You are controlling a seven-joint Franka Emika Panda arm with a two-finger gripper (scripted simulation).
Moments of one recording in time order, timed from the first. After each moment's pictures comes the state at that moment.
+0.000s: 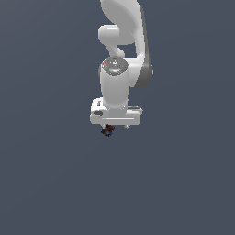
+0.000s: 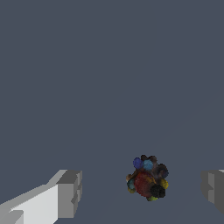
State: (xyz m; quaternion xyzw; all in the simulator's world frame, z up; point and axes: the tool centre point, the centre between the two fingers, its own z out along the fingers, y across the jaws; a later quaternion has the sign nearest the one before) arm 0.002 -0.009 0.162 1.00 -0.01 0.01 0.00
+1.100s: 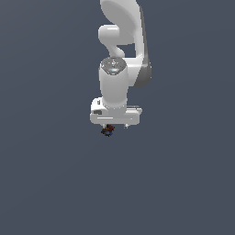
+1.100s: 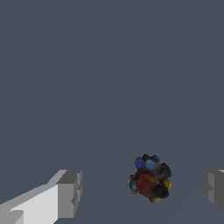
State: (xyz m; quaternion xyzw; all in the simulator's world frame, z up) arm -0.002 -0.009 0.159 1.00 -0.02 0.01 0.00
